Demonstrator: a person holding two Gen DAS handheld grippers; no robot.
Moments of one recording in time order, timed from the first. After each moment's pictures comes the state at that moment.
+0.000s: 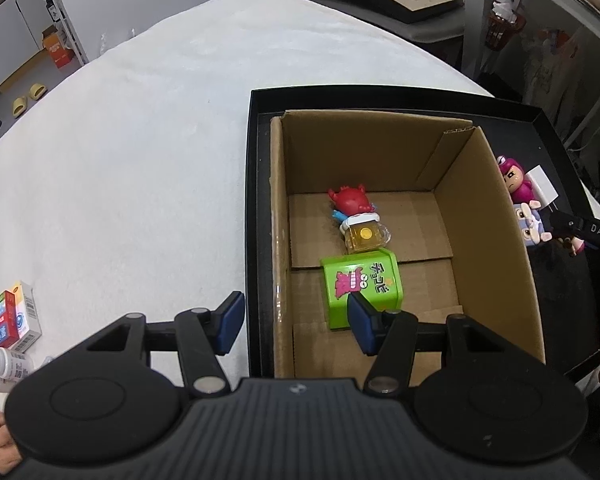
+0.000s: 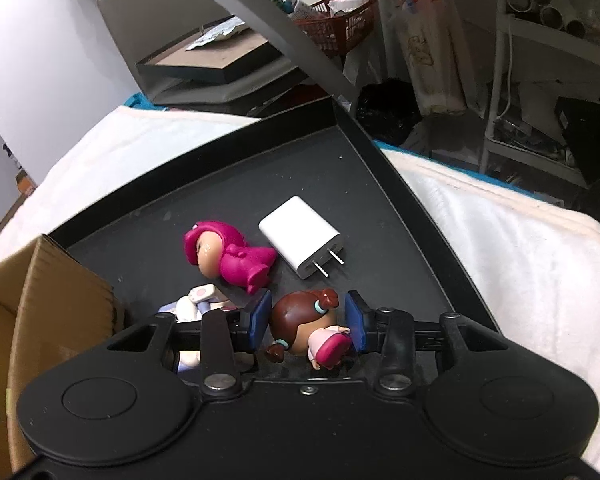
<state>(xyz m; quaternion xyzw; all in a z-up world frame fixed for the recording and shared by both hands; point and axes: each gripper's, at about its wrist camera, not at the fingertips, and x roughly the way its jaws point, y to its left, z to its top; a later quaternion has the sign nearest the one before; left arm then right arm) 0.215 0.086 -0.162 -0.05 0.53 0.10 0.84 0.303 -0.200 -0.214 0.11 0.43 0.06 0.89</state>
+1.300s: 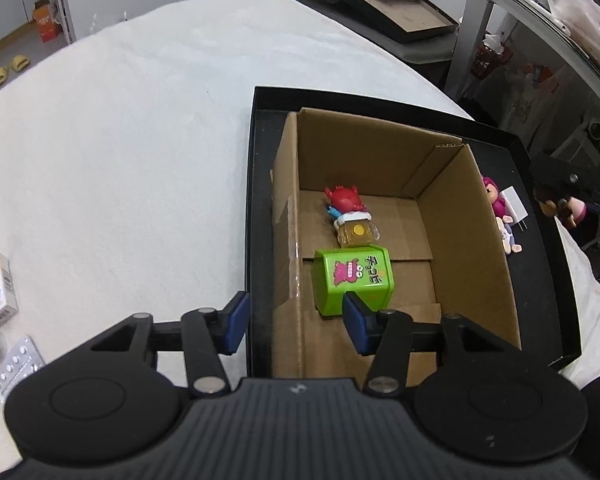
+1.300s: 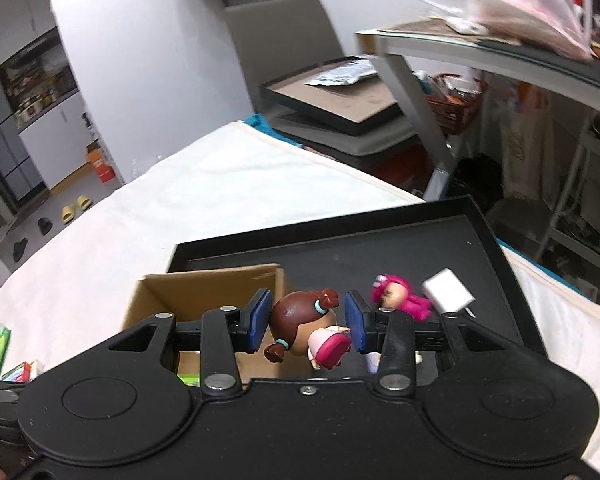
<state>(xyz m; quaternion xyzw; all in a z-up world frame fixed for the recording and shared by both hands) 0.194 0.115 -0.162 -0.13 0.51 0.06 0.85 0.254 -0.098 -0.101 0.03 0.38 0.17 0.91</state>
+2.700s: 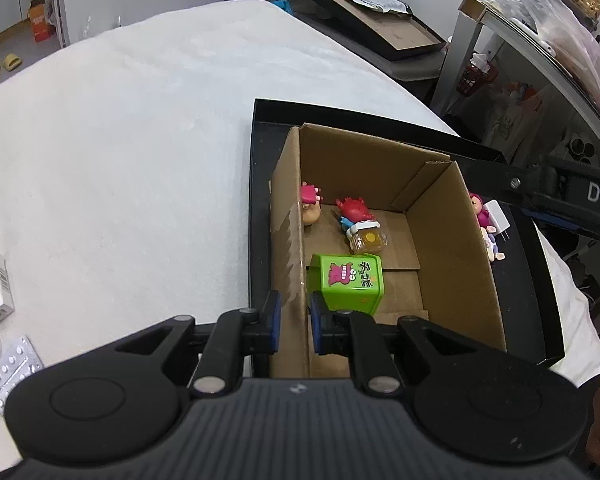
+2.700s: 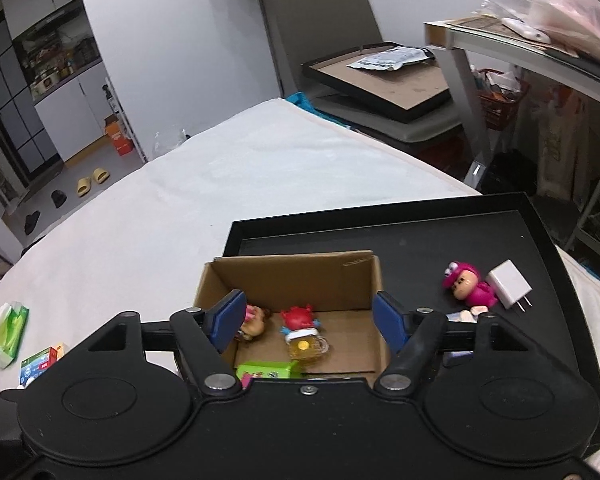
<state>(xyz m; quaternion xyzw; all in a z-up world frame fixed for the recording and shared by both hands) 0.180 0.126 -0.154 -0.15 0.49 0.04 0.86 0.239 -0.034 -0.092 0.02 0.40 0.18 0.90</state>
